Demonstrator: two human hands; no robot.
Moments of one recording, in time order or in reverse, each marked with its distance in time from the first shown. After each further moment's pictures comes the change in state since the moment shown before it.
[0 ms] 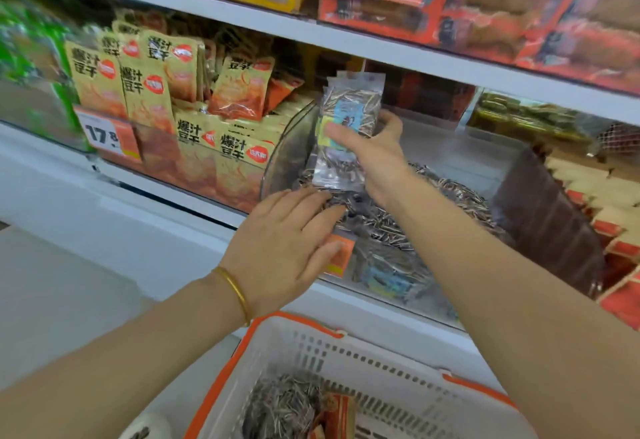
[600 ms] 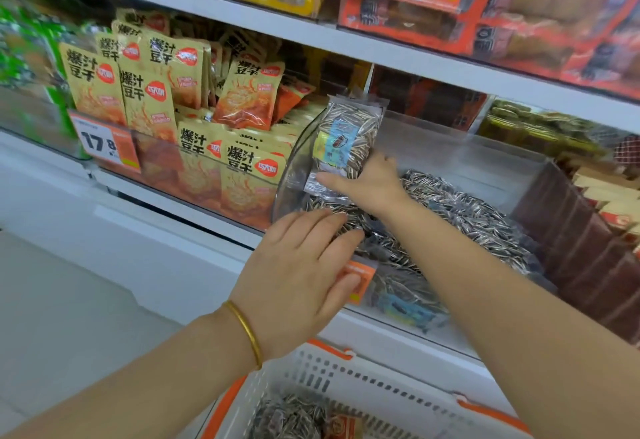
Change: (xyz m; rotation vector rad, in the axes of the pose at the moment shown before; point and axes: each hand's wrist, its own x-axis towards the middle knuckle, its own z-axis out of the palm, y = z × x) left_hand 0.000 -0.001 0.001 -0.001 0.006 0.003; right_hand 0.022 0.024 0.013 -0.788 -0.049 -0.049
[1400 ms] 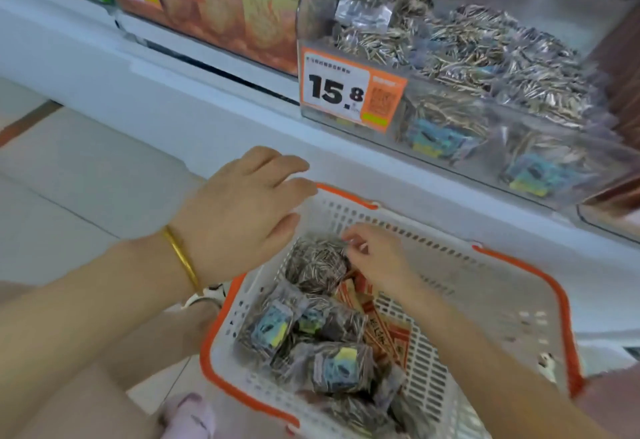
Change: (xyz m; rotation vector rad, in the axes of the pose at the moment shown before) left_hand -0.115 0.020 -0.025 -0.032 -0.321 -0.008; right_hand -0.221 0.127 0.093 -0.156 -0.442 -0.022
